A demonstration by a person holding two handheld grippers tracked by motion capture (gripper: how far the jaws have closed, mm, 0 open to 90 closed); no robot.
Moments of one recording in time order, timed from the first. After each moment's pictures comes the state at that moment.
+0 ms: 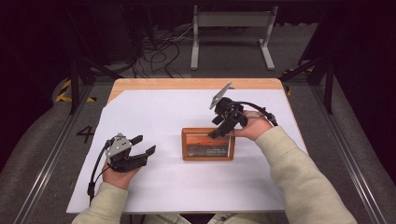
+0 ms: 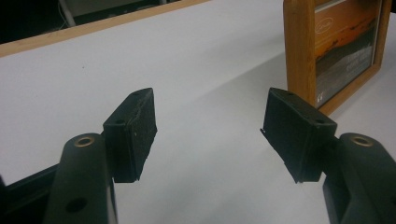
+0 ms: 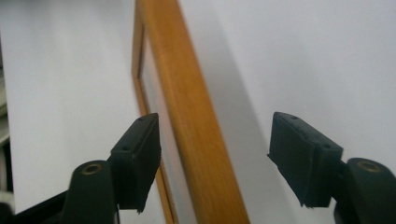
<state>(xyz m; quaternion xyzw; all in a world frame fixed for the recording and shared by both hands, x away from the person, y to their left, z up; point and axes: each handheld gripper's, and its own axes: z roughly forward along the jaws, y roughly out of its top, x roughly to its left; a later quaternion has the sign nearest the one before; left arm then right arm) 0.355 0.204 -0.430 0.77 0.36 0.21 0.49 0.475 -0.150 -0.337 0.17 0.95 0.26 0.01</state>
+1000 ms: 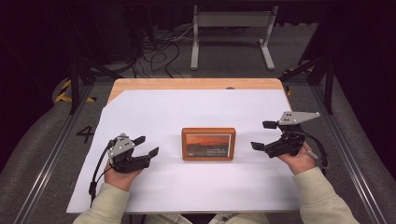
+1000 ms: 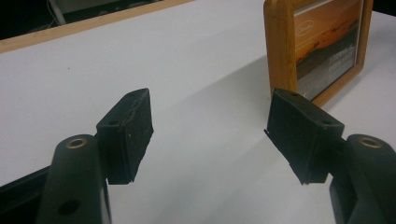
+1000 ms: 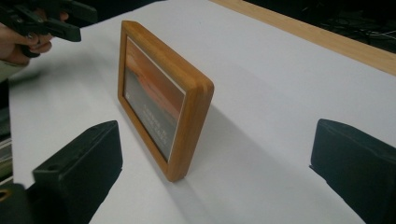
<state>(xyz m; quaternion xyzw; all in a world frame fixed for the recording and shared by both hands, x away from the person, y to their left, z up) 0.351 0.198 -0.424 0.77 0.35 0.20 0.49 0.382 -0.300 -0.358 0.29 0.82 0.48 0.12</state>
